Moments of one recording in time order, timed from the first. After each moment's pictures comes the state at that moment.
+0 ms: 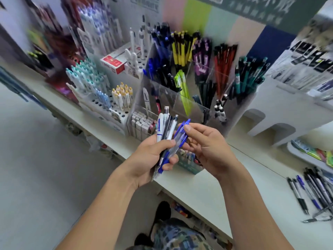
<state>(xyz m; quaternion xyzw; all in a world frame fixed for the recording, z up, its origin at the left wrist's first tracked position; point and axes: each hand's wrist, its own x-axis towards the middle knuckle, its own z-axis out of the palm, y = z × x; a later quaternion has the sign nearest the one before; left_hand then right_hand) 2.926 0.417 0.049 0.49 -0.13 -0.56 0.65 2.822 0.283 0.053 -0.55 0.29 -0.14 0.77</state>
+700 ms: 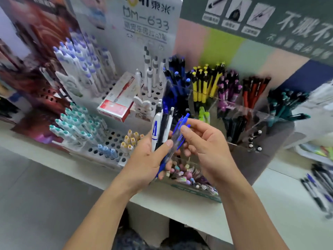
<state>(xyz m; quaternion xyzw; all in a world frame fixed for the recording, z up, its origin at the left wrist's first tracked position) 3.106 0.372 0.055 0.55 -0.28 -0.51 0.60 2.985 0.277 0.076 -0.55 0.38 -0.30 0.68</state>
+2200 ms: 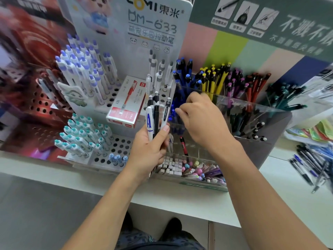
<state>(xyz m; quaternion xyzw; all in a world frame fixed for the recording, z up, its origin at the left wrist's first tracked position) 3.159 0.369 0.049 0.52 -0.26 -0.53 0.62 3.048 0.251 0.097 -0.92 0.39 -0.09 -0.01</state>
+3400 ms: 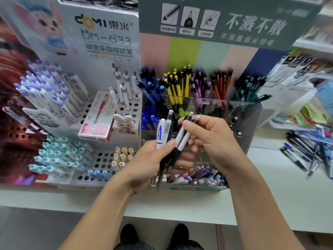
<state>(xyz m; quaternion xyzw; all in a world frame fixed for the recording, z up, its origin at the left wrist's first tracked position) 3.115 0.348 0.071 0.43 -0.32 -0.71 0.46 2.962 0.267 0.100 -0.57 0.44 -0.33 0.61</state>
